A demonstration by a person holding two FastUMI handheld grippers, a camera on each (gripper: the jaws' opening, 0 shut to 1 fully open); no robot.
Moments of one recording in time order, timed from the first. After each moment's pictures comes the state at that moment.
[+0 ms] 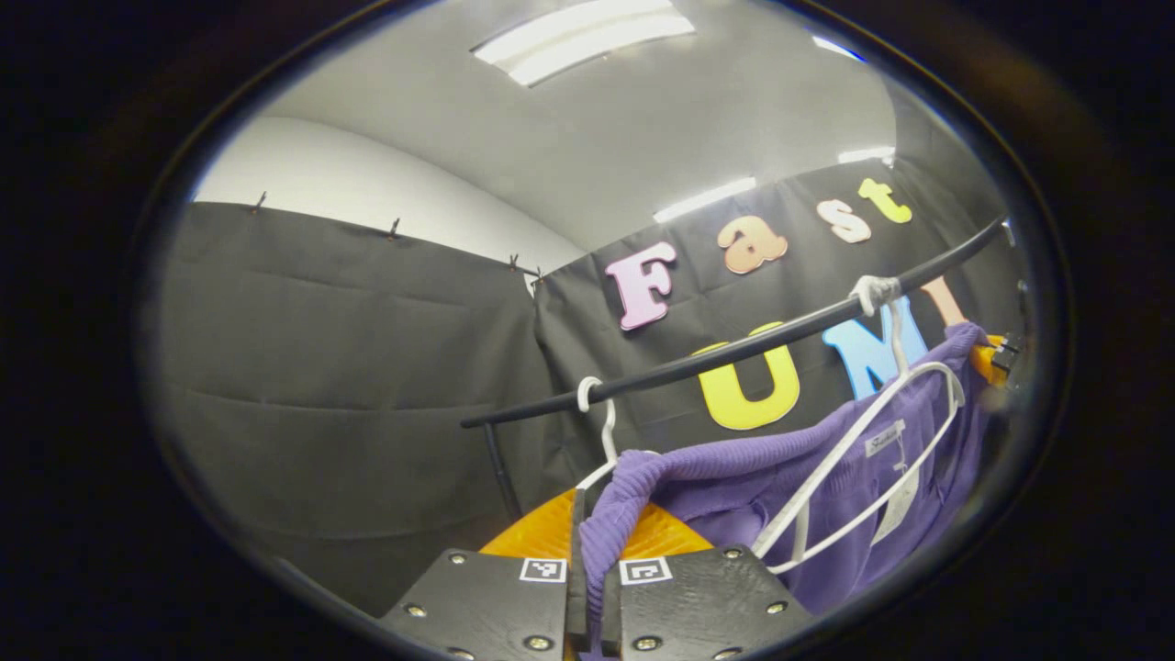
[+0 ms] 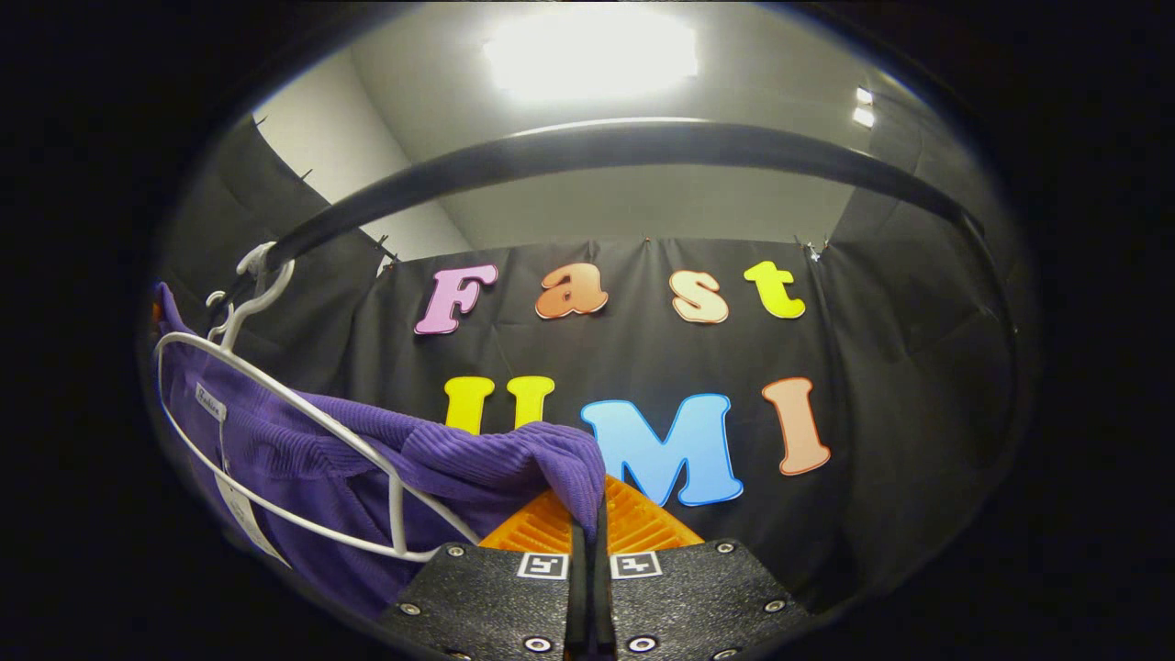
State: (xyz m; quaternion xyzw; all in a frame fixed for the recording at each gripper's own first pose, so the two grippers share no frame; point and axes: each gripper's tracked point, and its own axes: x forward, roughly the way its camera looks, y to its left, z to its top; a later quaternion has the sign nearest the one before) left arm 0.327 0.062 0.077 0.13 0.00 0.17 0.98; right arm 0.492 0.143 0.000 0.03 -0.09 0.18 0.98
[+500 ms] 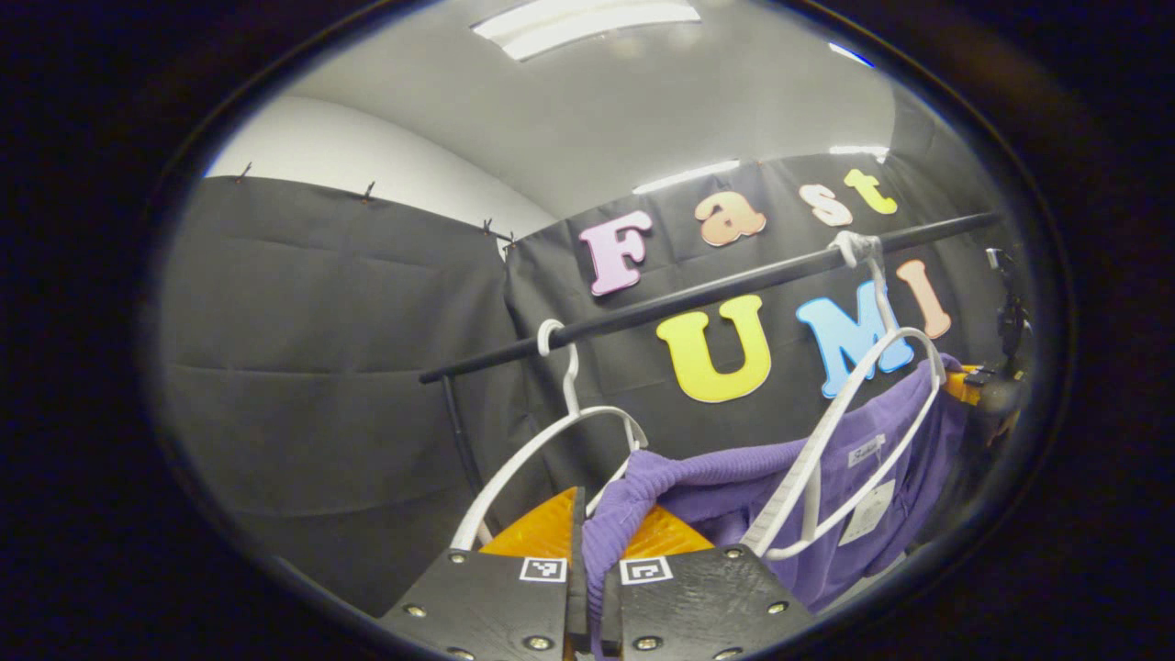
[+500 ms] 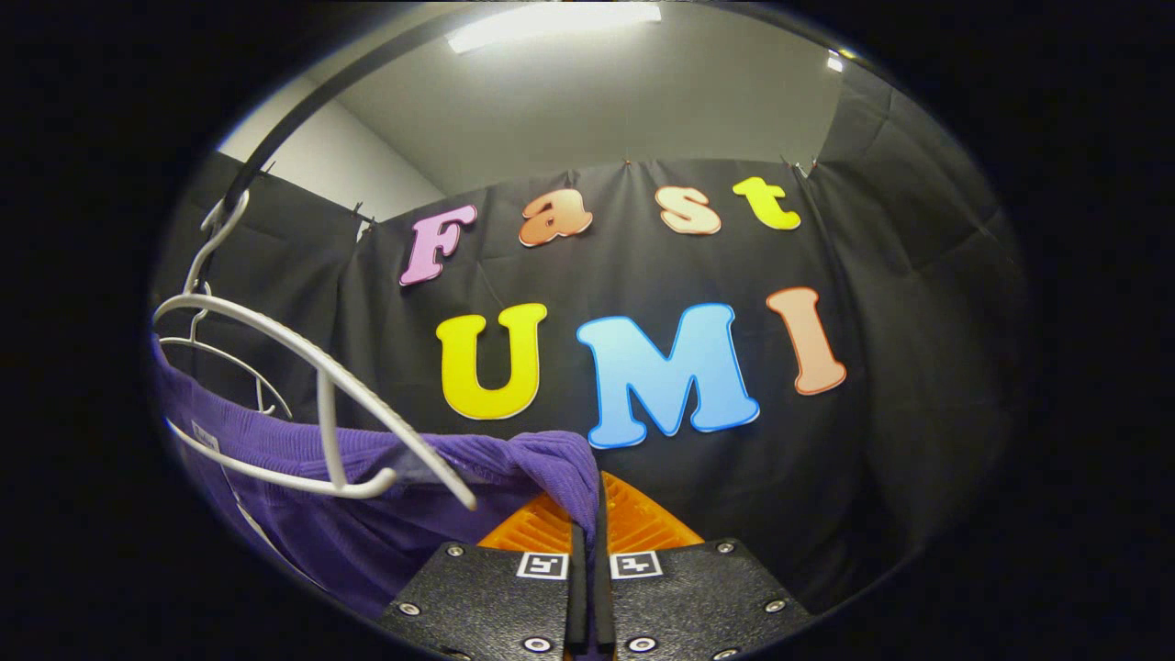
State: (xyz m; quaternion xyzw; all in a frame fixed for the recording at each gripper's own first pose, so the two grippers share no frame) left arm 0.340 0.050 0.021 0.09 0.05 0.12 0.99; right arm 0.519 0.150 -0.083 0.07 0.04 0.19 0.98
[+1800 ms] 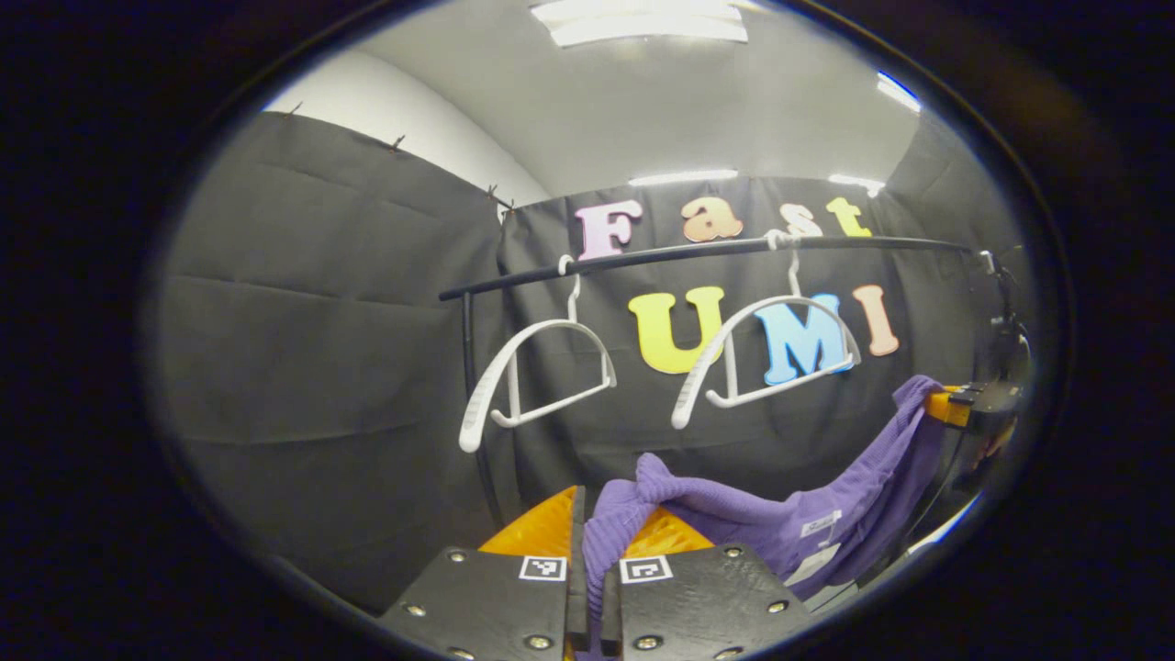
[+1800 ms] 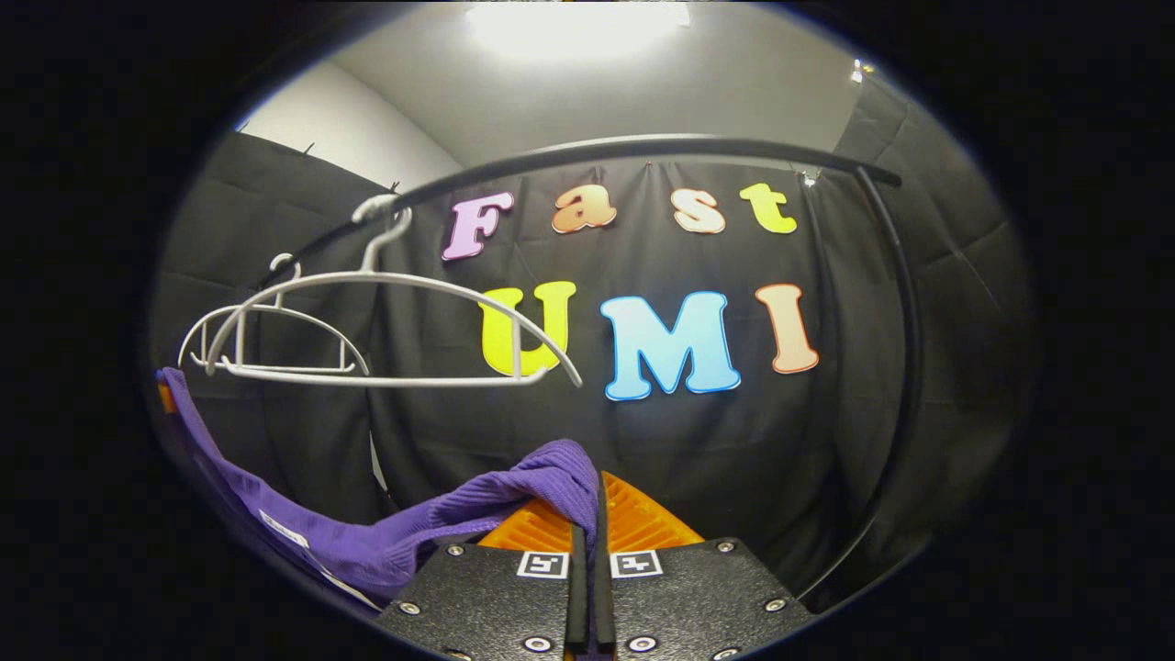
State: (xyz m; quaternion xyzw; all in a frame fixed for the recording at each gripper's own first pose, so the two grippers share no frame) left arm 0.203 0.034 -0.025 0.00 0.06 0.06 1.00; right arm 0.323 0.120 -0.060 0.03 0.05 0.21 0.98
